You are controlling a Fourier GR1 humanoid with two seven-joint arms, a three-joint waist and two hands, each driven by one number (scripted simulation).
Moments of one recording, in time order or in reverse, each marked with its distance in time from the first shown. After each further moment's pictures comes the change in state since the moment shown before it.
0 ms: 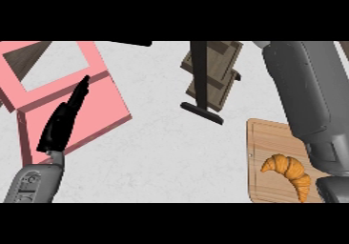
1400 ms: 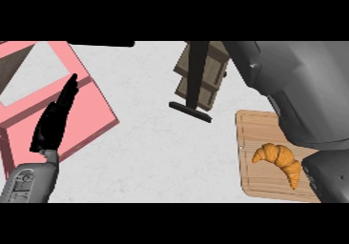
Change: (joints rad) left arm -0.004 -0.001 0.059 0.026 0.011 0.042 -0.011; right arm -0.721 0.108 -0.067 0.599 0.467 0.489 0.315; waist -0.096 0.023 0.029
